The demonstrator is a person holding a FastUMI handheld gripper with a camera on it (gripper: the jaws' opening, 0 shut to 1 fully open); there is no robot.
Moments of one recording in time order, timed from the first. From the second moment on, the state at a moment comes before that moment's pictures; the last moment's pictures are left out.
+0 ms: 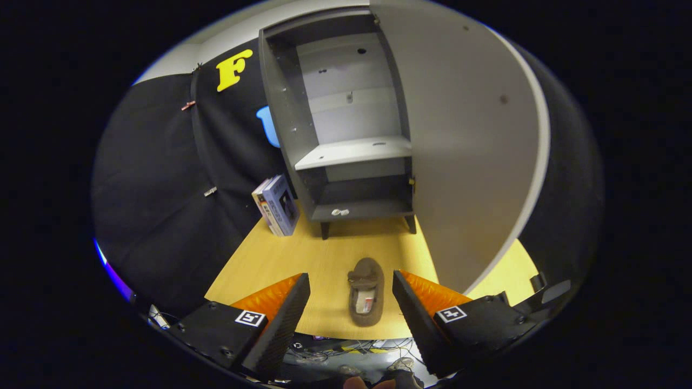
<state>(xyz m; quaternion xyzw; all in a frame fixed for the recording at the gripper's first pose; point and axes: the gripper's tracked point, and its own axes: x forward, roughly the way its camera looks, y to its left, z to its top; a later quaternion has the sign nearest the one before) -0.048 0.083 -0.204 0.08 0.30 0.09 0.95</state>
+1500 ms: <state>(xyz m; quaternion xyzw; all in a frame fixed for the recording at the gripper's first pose) 0.080 0.114 -0.461 0.05 0.35 0.00 0.94</state>
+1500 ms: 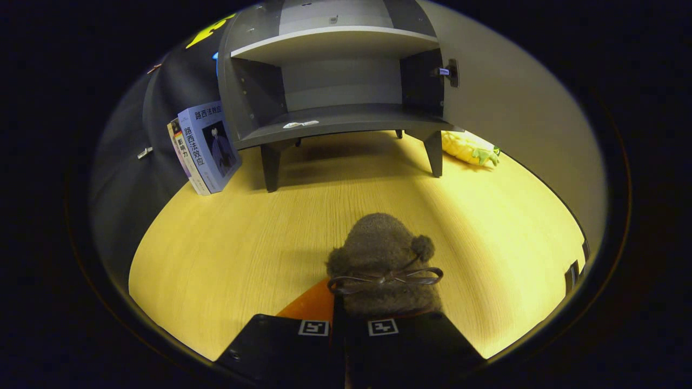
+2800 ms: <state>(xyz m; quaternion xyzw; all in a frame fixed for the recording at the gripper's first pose) 0.236 0.094 -0.079 0.07 0.23 0.06 0.97</state>
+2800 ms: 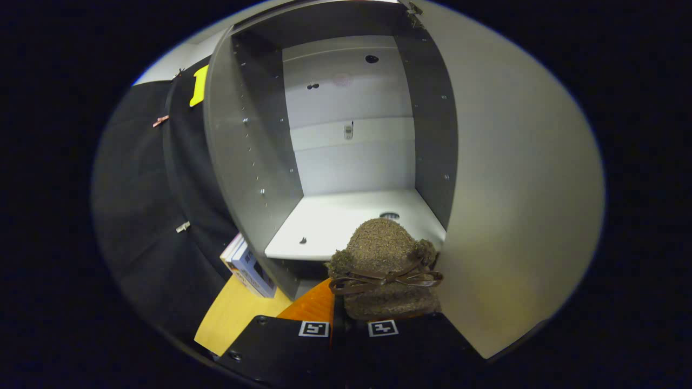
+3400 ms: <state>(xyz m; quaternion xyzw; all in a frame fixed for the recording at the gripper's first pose) 0.416 0.106 -0.111 0.05 0.29 0.03 0.96</state>
